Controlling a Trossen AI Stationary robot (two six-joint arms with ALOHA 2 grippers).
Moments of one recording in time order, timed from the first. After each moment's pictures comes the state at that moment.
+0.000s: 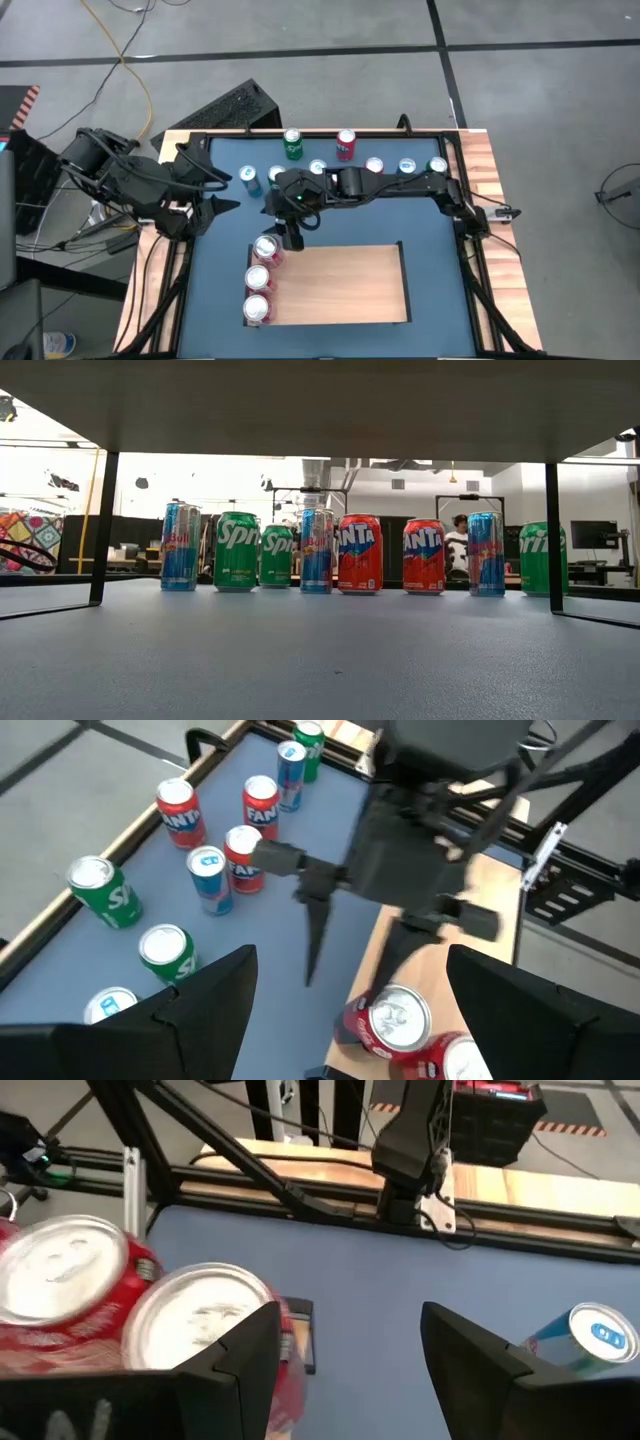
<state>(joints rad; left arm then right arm) -0.44 1.44 2.30 -1.57 -0.53 -0.71 0.08 2.16 2.35 -0.75 -0.07 -0.04</state>
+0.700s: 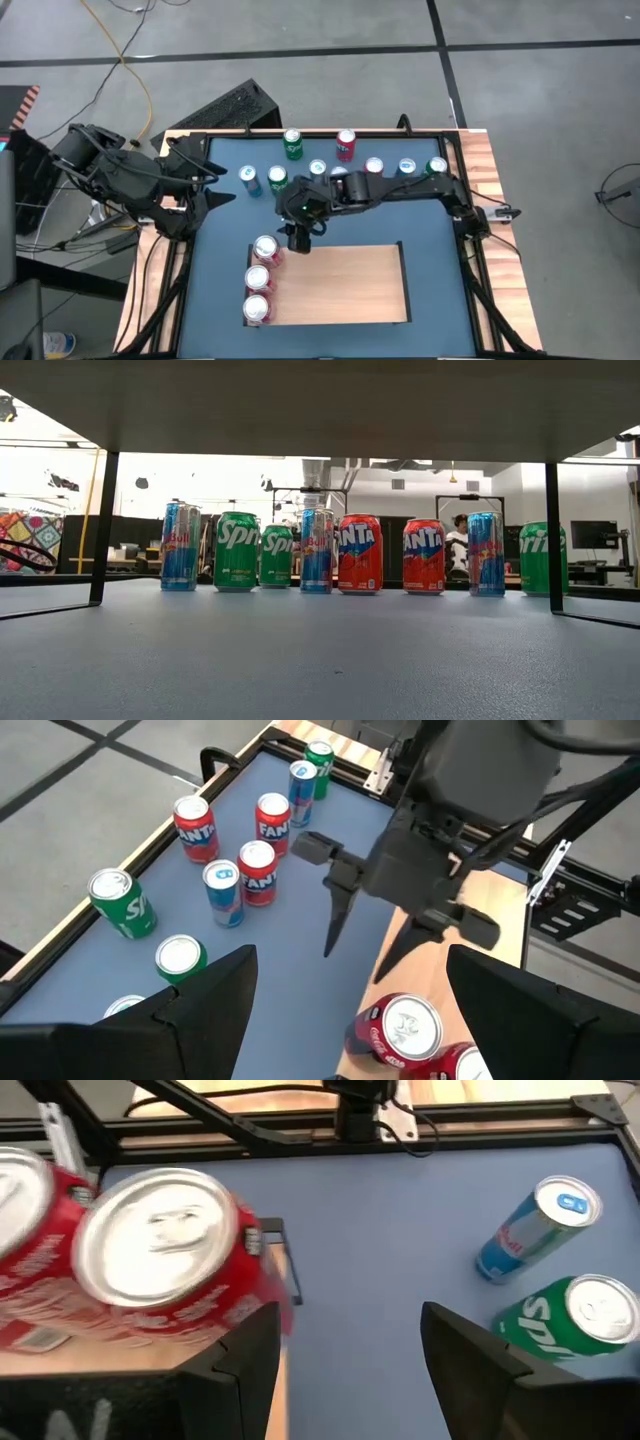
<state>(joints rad) -0.44 1.41 2.29 -1.56 -0.57 -0.70 0.12 2.12 2.29 -0.90 0.08 0.13</state>
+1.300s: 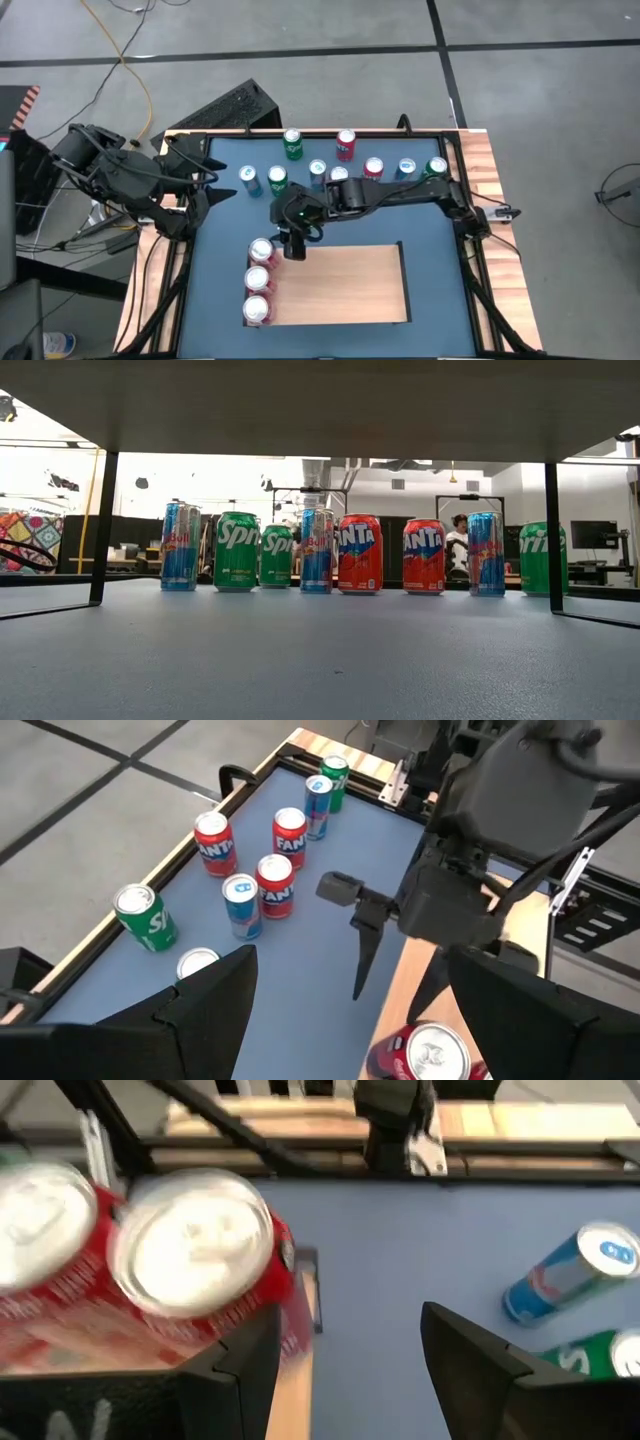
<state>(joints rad) -0.44 1.41 2.29 -1.56 -0.62 -0.66 0.13 2.15 2.29 -0.81 0.05 0.07</state>
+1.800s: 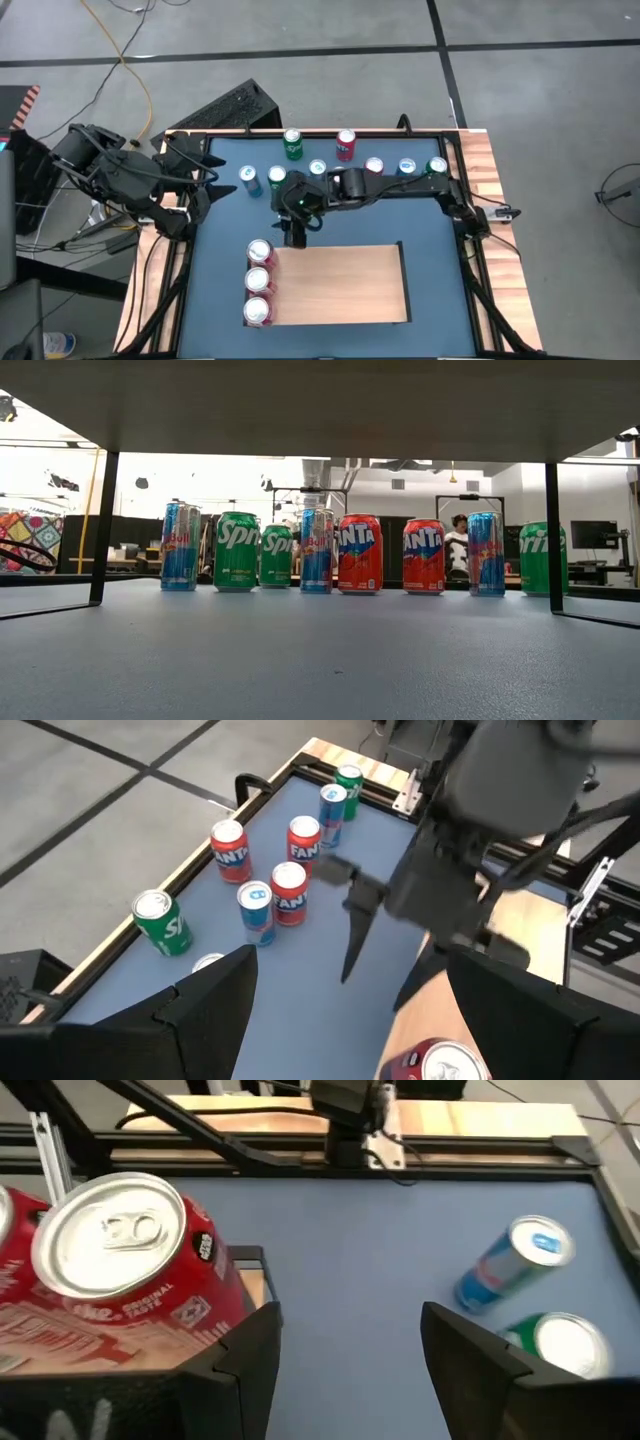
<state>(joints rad) -0.44 1.41 2.29 -1.57 -0.66 -0.67 0.09 2.15 2.36 -0.89 0.08 0.06</state>
